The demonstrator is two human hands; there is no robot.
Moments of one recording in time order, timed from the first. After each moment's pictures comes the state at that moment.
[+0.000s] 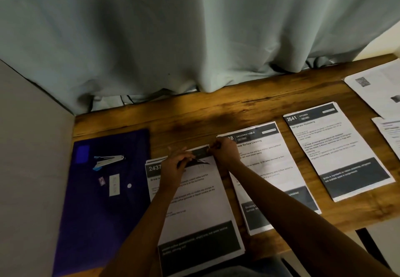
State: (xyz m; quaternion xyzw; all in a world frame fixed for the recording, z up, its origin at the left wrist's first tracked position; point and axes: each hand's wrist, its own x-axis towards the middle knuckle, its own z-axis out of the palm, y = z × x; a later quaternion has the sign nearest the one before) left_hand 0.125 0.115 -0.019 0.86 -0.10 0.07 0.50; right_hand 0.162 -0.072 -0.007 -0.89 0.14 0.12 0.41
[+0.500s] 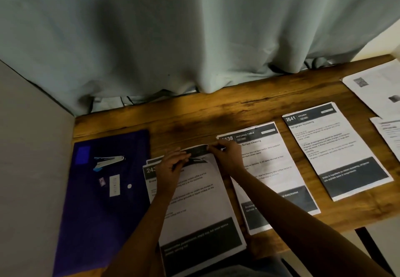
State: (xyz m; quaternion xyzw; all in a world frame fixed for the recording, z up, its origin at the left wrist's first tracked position) left_hand 0.119 0.123 -0.023 0.84 -0.08 0.11 0.53; right_hand 0.136 -0.076 0.007 -0.84 0.08 0.00 0.53
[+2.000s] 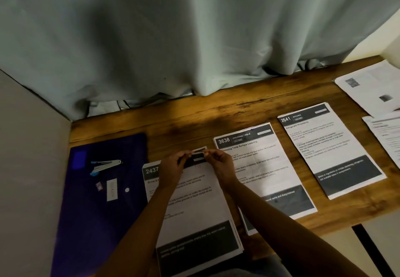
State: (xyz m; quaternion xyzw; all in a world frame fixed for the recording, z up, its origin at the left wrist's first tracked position) left_hand 0.142 0.110 -0.020 0.89 -0.08 0.02 0.45; right_hand 0.110 -0.052 -0.002 -0.65 0.19 0.04 0.73
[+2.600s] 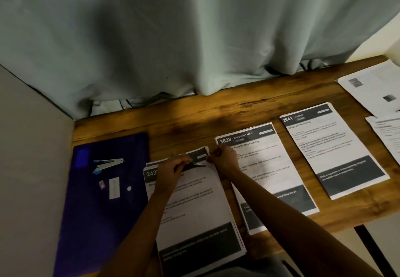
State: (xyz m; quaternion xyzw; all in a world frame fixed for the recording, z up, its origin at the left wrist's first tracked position) left_hand 0.124 0.126 -0.016 0.89 -0.13 0.08 0.44; right_hand 0.134 -0.067 0.005 -0.85 0.18 0.11 0.49
